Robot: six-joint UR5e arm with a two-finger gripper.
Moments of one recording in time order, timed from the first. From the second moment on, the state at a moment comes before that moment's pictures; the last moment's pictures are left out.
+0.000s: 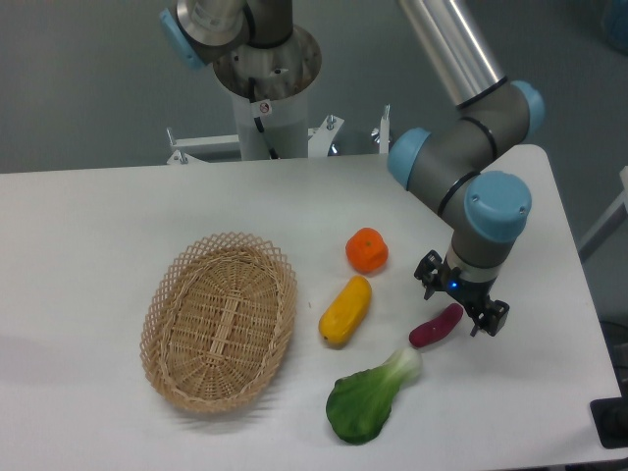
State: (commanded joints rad) arm 2.64 -2.16 -1.60 -0.84 1.55 1.46
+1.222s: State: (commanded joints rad) arm 2.62 -2.17 -1.66 -0.72 1.57 1.46
